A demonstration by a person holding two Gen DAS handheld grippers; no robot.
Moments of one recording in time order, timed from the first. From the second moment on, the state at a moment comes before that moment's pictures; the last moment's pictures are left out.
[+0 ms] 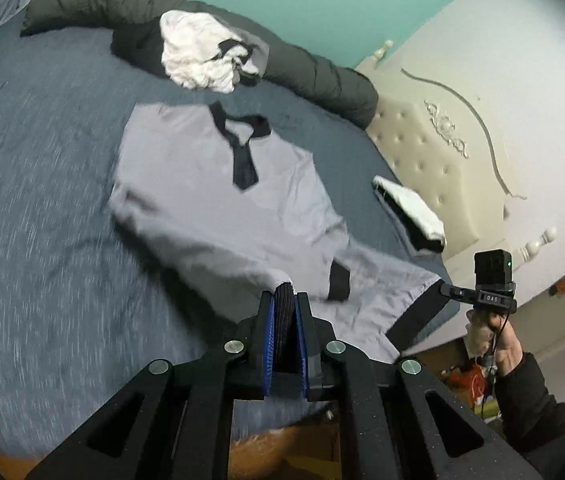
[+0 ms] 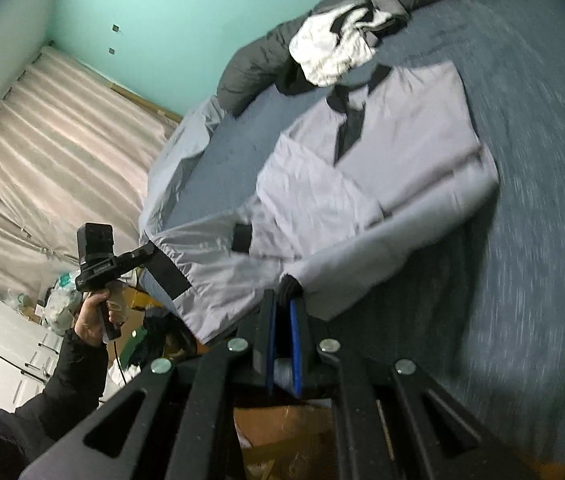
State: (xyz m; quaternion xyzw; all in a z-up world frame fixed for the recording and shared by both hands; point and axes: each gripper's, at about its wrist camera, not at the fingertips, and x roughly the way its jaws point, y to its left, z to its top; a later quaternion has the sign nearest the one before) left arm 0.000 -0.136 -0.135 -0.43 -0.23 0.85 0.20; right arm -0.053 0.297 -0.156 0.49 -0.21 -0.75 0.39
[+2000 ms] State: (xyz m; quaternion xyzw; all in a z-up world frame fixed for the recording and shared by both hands) left arm -0.378 -0.246 -0.285 -0.45 -0.21 0.87 0.05; right arm -0.464 0.300 -0.259 0.47 -0.08 -0.86 0.18
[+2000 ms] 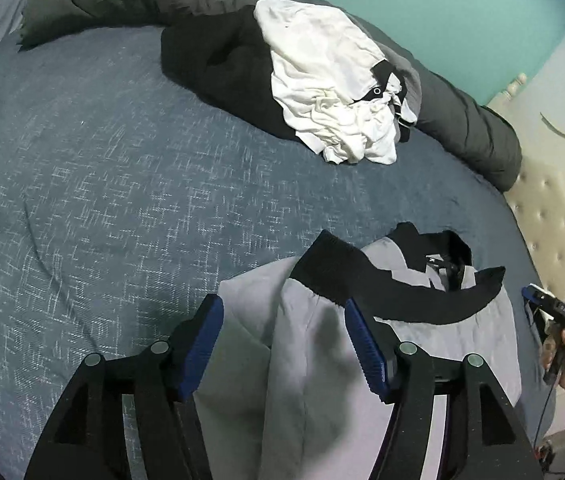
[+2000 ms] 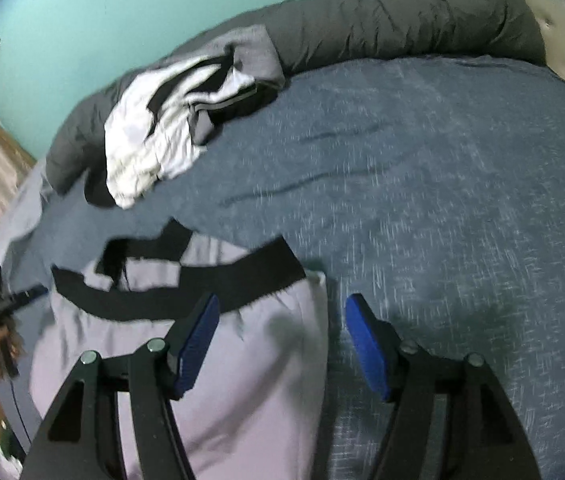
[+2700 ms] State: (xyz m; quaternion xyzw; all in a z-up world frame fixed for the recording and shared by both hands) left arm -0.402 -0.215 -0.288 -0.43 -0.14 0.89 0.11; right arm -0.481 0.251 -0.297 0.46 0.04 -0.86 0.22
